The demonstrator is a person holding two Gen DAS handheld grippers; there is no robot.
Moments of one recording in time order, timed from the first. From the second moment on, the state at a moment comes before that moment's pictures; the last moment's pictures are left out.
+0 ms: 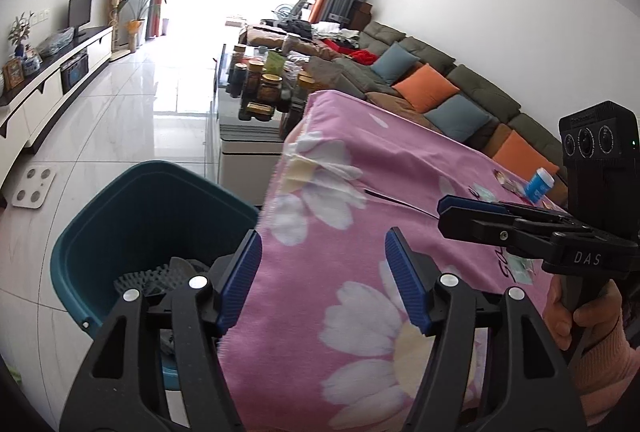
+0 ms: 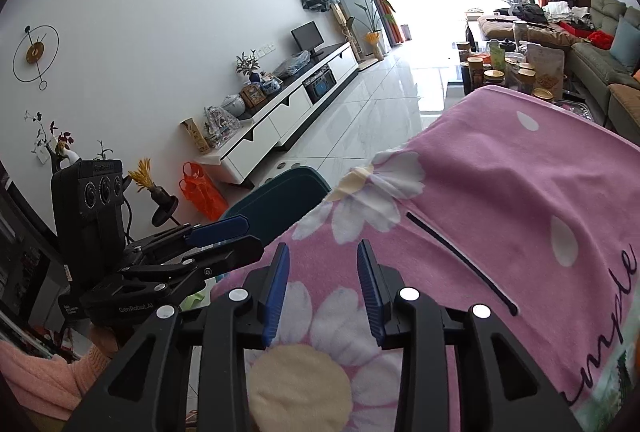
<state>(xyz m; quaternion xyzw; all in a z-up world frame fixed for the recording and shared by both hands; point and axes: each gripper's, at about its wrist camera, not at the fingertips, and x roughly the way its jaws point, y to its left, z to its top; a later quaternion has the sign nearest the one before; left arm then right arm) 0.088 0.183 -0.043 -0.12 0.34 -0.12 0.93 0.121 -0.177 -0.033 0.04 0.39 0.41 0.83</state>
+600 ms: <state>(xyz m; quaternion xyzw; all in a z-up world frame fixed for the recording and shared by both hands) 0.107 0.020 -0.049 -0.05 0.37 -0.29 0.88 0.082 -0.360 -0.050 0.13 0.37 0.22 0.89</state>
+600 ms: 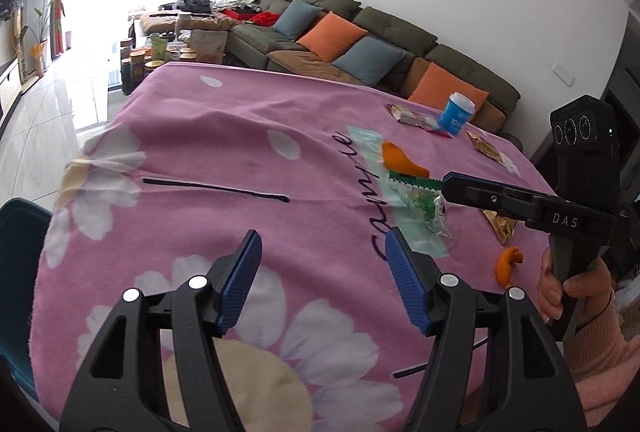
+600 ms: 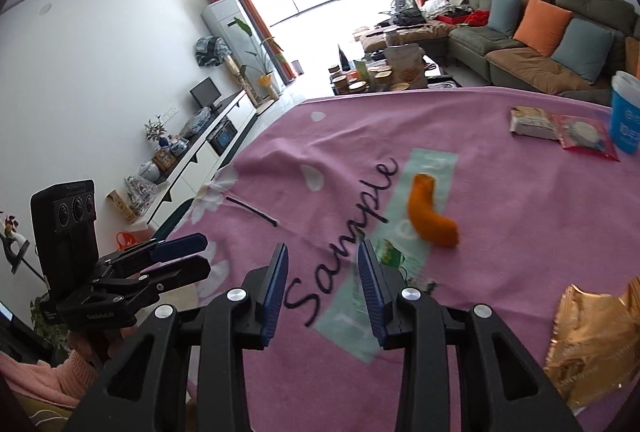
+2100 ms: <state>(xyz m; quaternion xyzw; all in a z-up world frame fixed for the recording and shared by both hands) 0.164 -0.120 -0.074 0.00 0.44 -0.33 0.83 0.034 -0.522 -0.096 0.23 0.36 0.05 0.90</state>
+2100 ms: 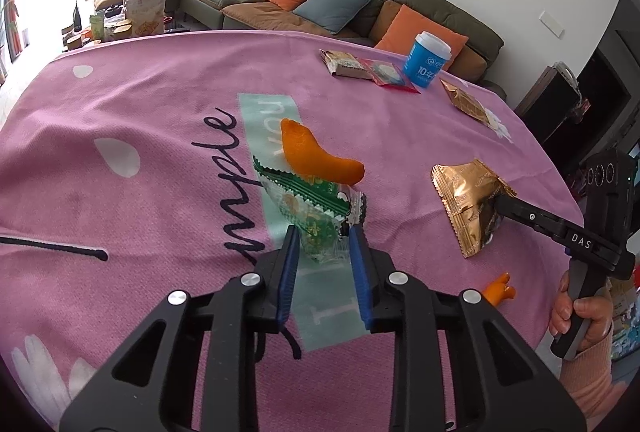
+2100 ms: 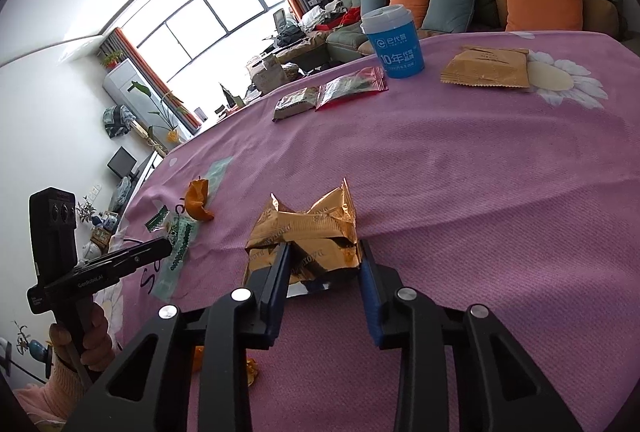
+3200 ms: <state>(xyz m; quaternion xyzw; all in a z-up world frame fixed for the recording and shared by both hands) 0.110 -0.049 -0.037 -0.01 0.39 -0.32 0.86 0.050 -0.454 -0.065 0.22 0.32 0.17 0.91</state>
